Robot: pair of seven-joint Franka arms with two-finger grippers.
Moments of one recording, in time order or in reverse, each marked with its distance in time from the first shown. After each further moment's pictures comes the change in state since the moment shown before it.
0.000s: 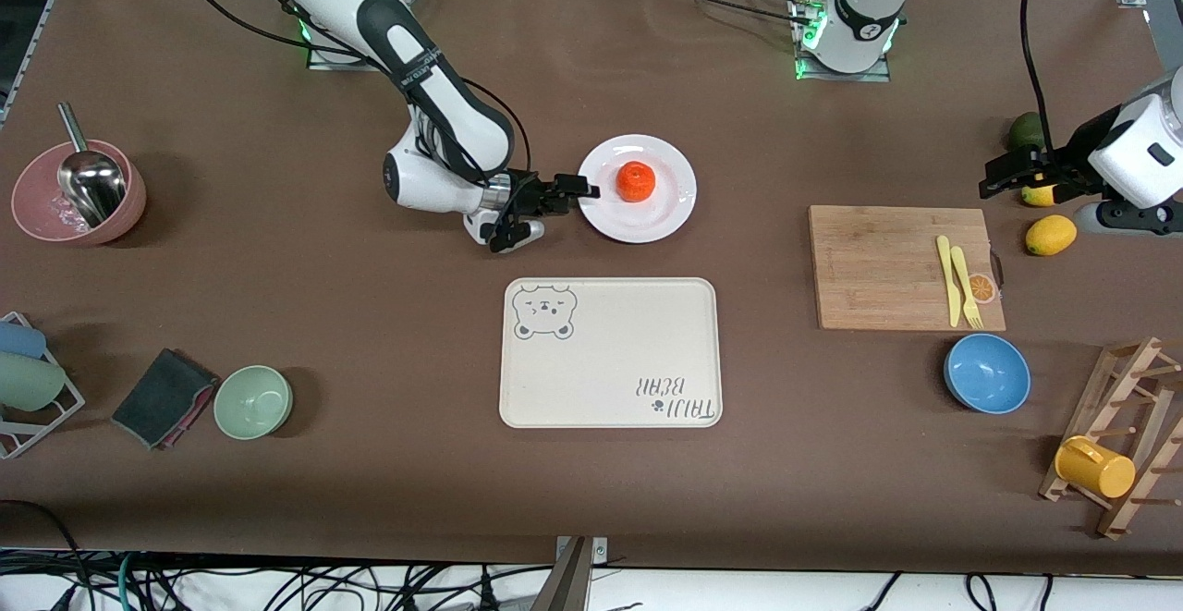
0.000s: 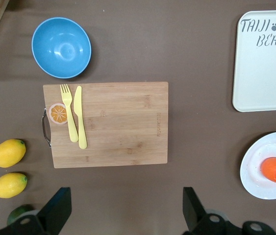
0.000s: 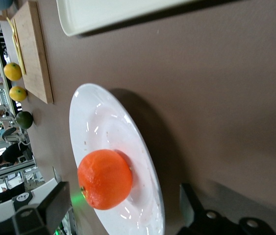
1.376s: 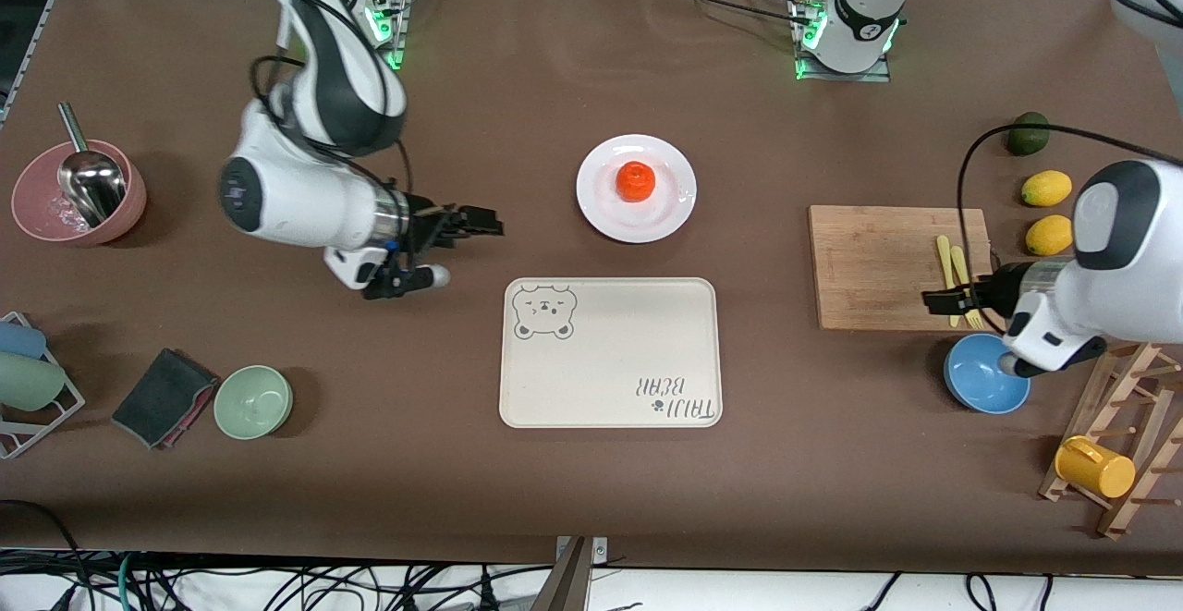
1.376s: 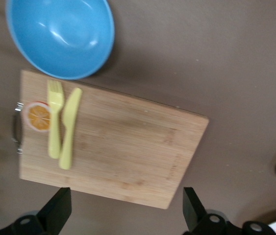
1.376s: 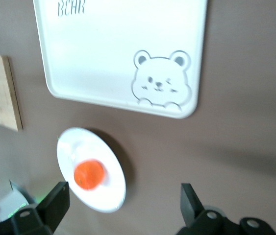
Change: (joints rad) left arm 0.294 0.437 -0.313 0.171 0.148 0.067 -0.310; right arm -0.080 -0.185 -0.189 0.240 -0.774 -0.311 0.691
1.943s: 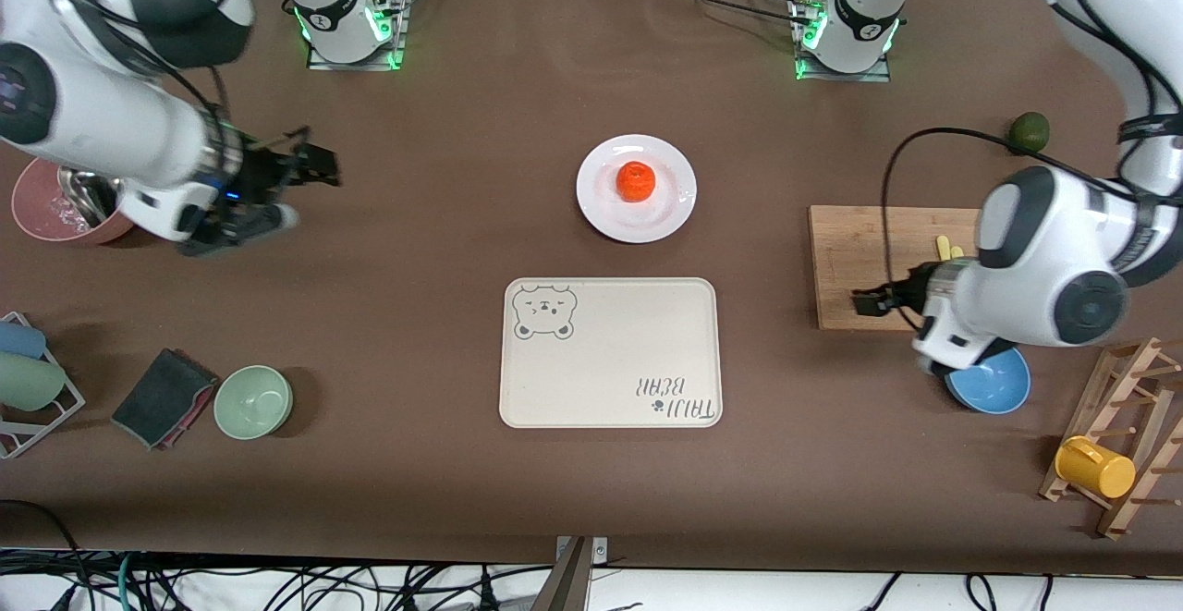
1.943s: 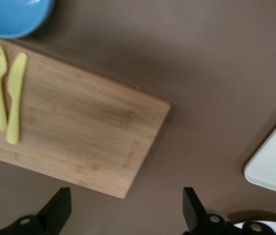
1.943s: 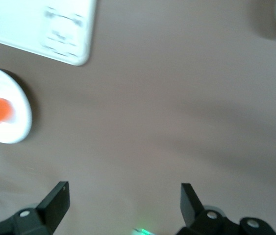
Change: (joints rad) left arm -0.011 0.081 -0.140 0.001 0.012 0.004 -0.270; right arm -0.199 -0.195 -0.006 0.139 -0.421 -0.493 -0.093
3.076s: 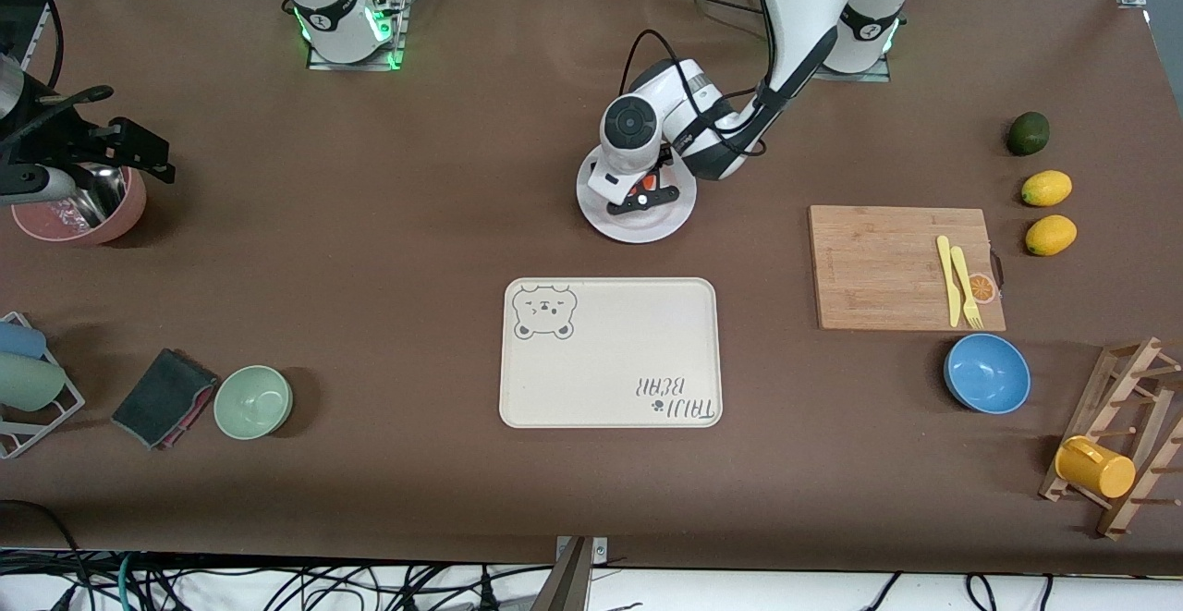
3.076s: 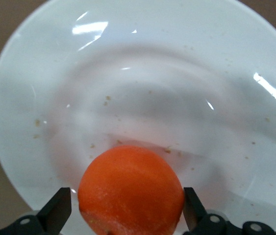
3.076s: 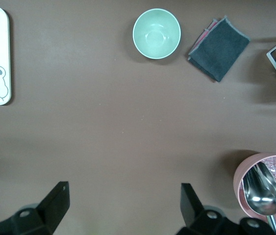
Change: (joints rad) left arm -0.712 0.031 -0.026 -0.422 -0.021 0.485 -0.631; right arm -0.197 -0.167 -0.053 0.045 -0.234 -0.040 -0.048
